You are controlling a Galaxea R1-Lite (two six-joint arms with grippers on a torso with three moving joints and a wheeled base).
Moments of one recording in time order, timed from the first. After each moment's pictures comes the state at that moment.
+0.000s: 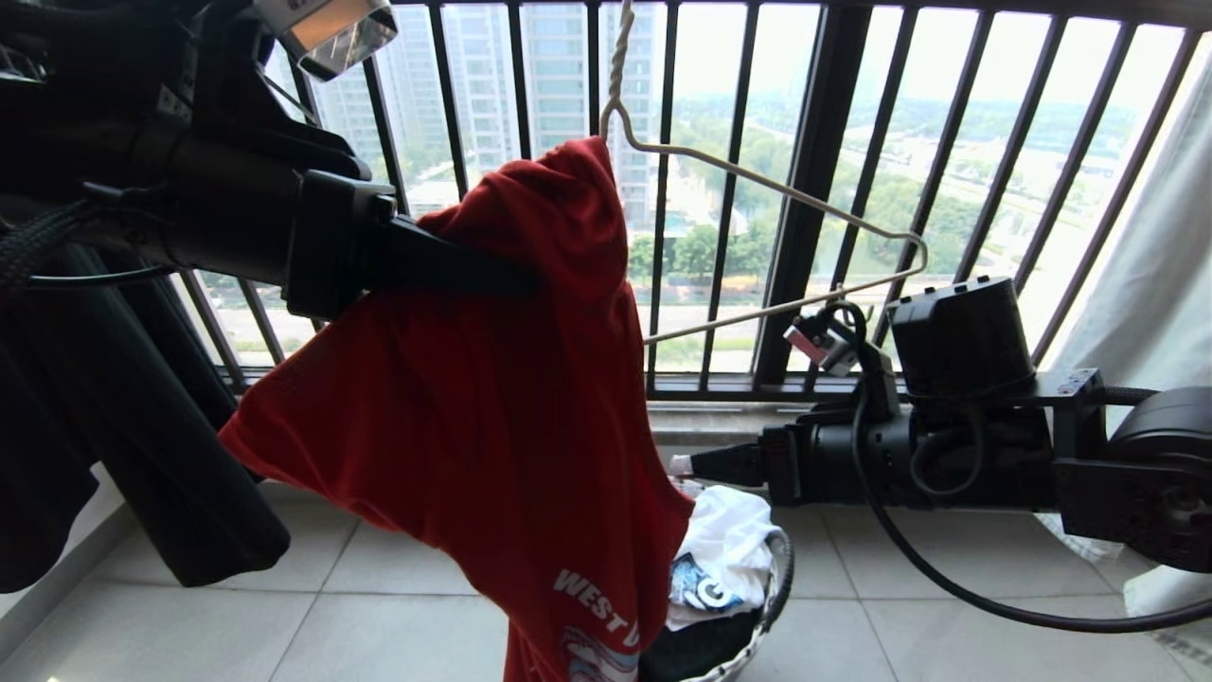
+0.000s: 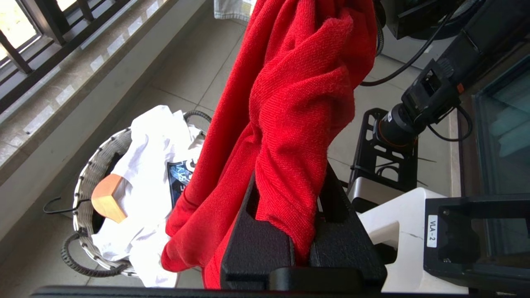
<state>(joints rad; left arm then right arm) -0.38 1.59 -1.72 0.63 -0.90 0.28 0.53 1.67 -0.97 -0.20 0.35 0.38</state>
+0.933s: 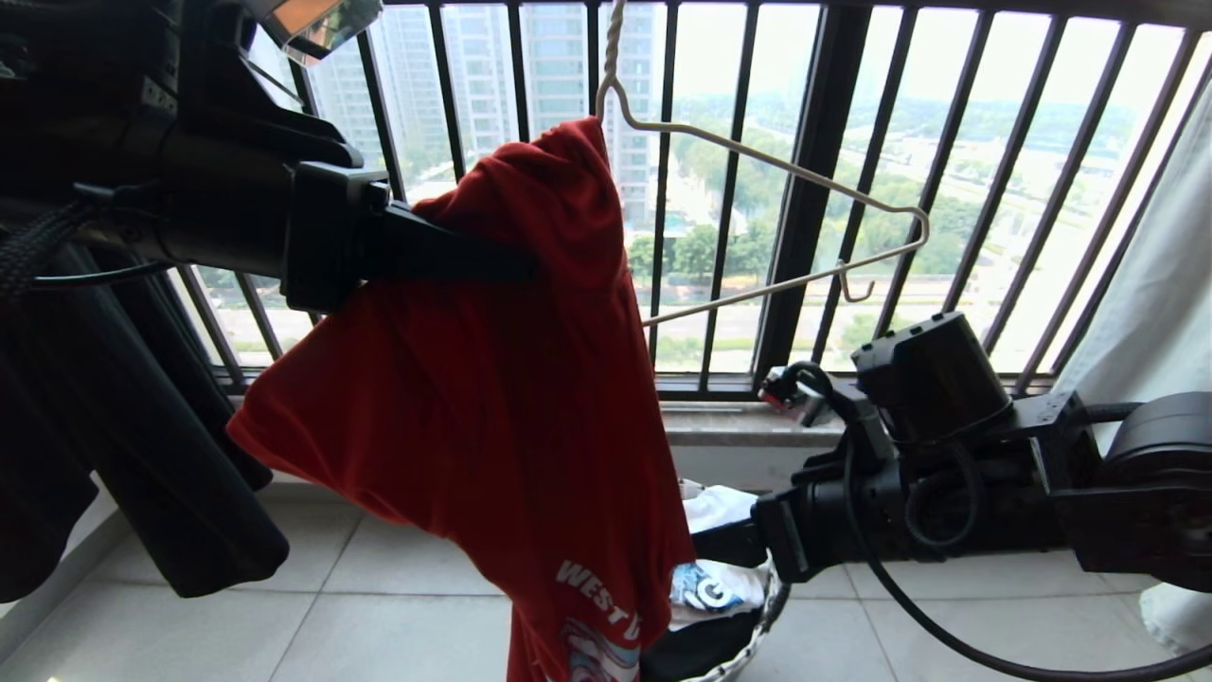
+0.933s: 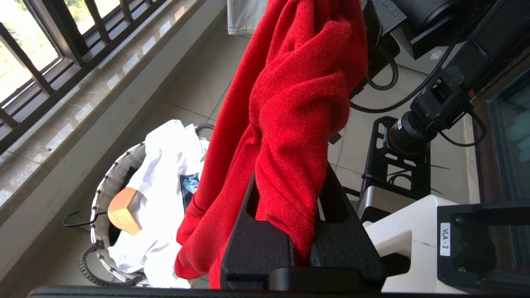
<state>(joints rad) -0.38 1.56 -1.68 0.54 -0.89 0.27 0.61 1.67 -0.98 0.01 0.24 0.23</state>
